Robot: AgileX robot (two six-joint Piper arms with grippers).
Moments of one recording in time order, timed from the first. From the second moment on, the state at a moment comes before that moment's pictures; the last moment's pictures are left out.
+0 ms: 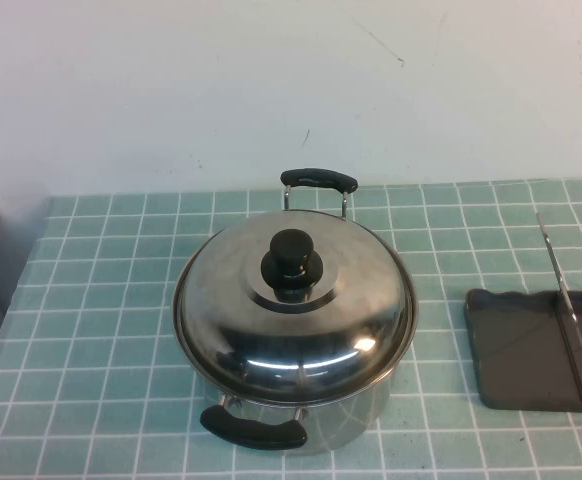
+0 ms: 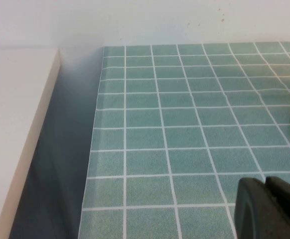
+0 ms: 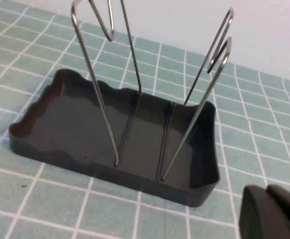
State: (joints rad) right arm 0.04 -0.01 0.02 -0.06 0.40 -0.21; left arm -0.02 -0.01 0.02 -0.02 0.34 -0.06
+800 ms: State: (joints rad) right arm 0.04 -0.01 0.02 -0.06 0.40 -0.21; left arm -0.02 -0.01 0.02 -0.04 0.33 -0.07
